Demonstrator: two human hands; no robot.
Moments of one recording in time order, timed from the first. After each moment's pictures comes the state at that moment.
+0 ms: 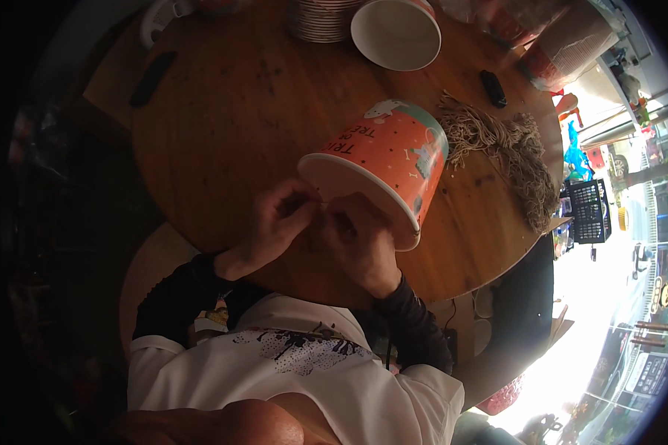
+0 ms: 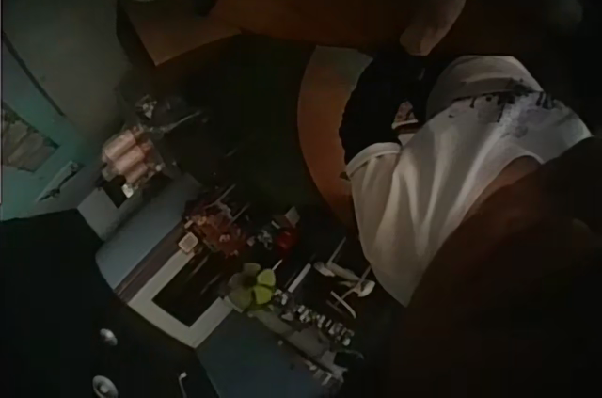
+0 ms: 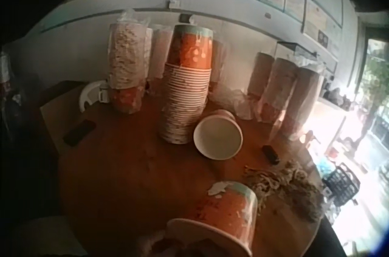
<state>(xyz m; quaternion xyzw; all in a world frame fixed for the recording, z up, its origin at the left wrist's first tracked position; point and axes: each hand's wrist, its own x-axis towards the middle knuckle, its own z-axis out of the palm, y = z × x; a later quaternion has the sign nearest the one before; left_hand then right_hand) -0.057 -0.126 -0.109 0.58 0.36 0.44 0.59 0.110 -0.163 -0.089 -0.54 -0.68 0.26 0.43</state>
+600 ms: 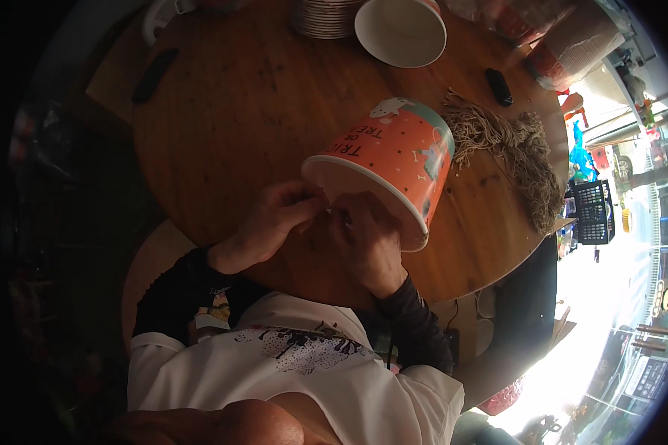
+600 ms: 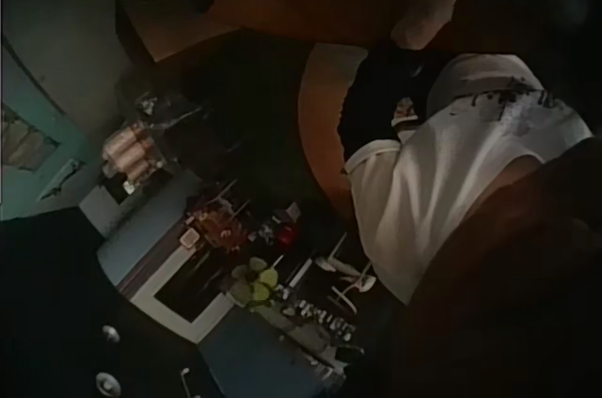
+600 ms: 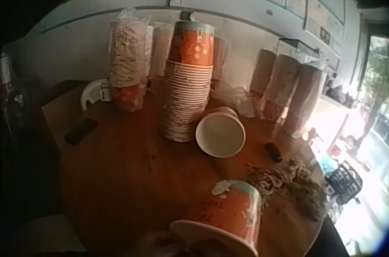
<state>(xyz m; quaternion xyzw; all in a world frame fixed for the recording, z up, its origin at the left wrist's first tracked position) -0.060 -0.118 -0.100 0.44 0.38 0.36 0.73 0.112 -0.160 -0.092 -0.52 -0.72 0.14 0.43</state>
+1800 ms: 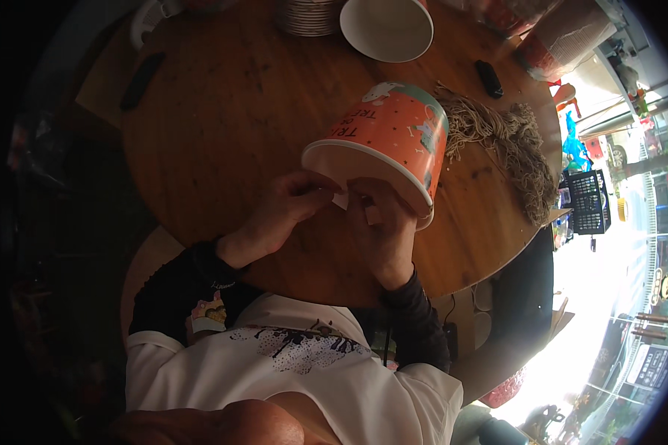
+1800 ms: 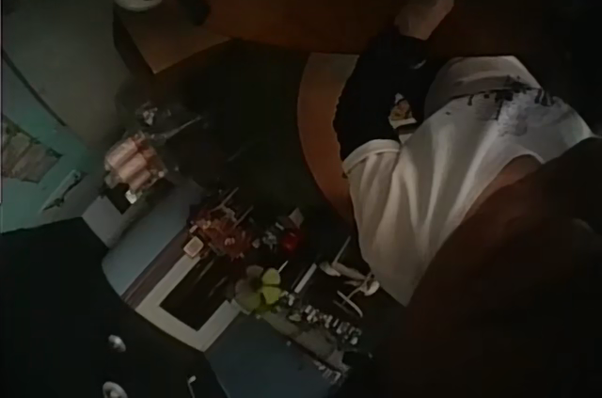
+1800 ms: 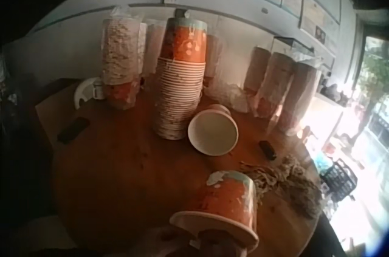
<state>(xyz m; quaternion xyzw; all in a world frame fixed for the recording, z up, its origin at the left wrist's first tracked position) -0.033 -0.106 -0.104 0.45 0.37 0.35 0.73 0.136 -0.151 -0.101 -0.54 -0.63 0.20 0.53</state>
